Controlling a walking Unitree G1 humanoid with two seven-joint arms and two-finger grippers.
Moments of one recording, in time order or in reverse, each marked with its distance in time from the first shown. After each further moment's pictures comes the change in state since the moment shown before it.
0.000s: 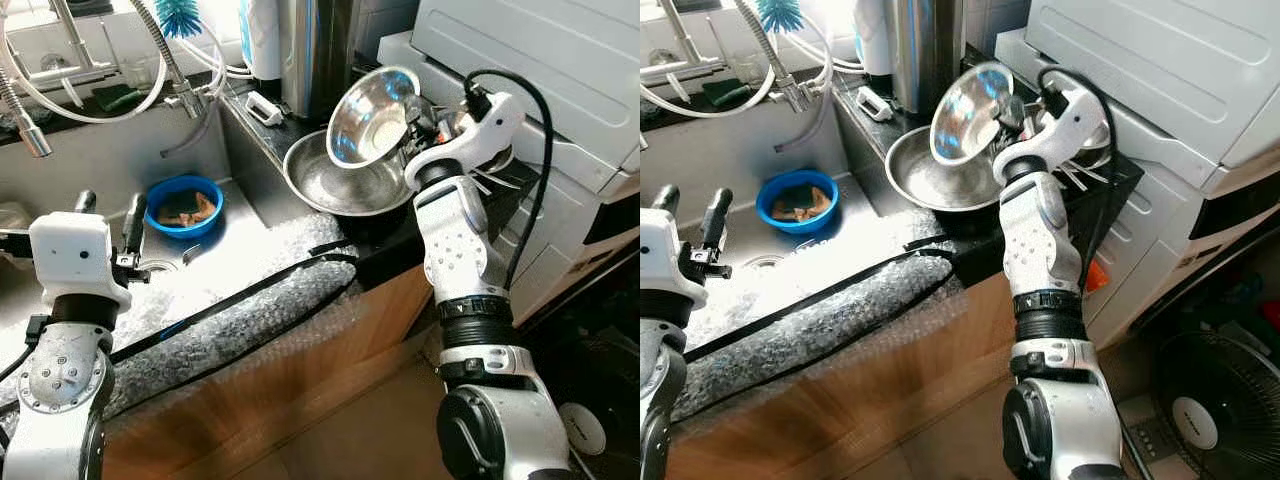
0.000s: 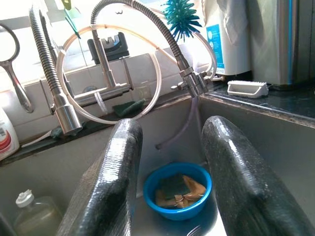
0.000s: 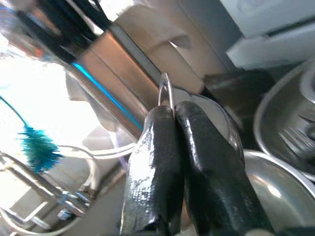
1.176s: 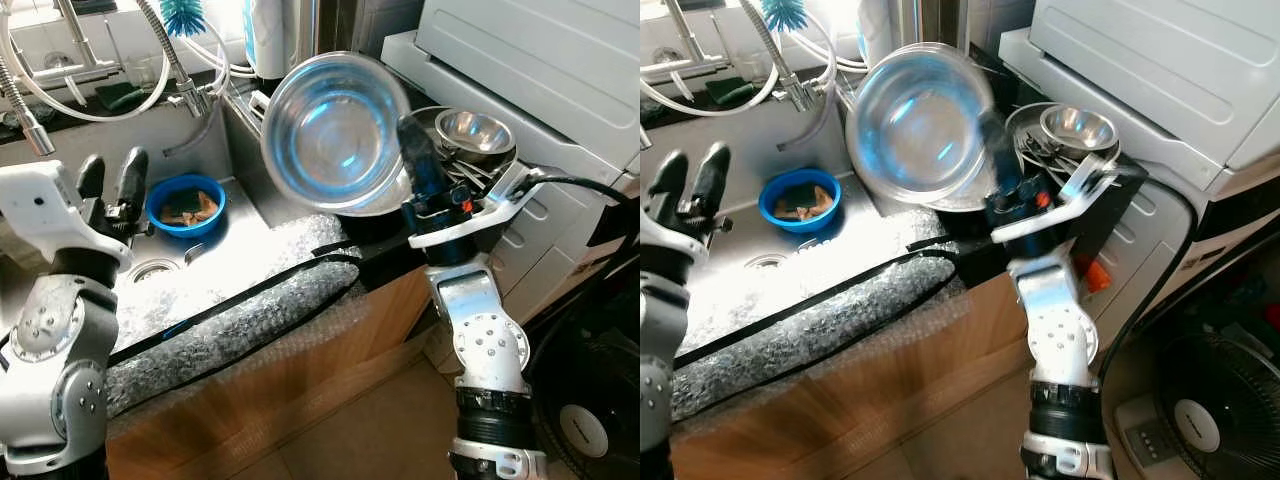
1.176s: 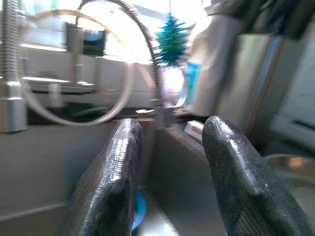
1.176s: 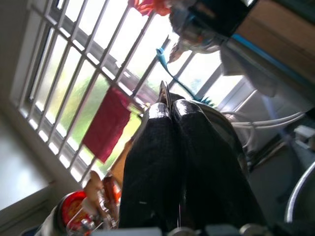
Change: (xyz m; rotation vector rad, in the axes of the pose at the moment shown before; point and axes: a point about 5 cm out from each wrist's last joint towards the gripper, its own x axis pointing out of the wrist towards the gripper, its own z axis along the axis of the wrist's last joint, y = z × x) left arm 0.034 0.001 0.022 -0.432 -0.039 -0.078; right arm -0.079 0.010 -0.012 0.462 0.001 0.596
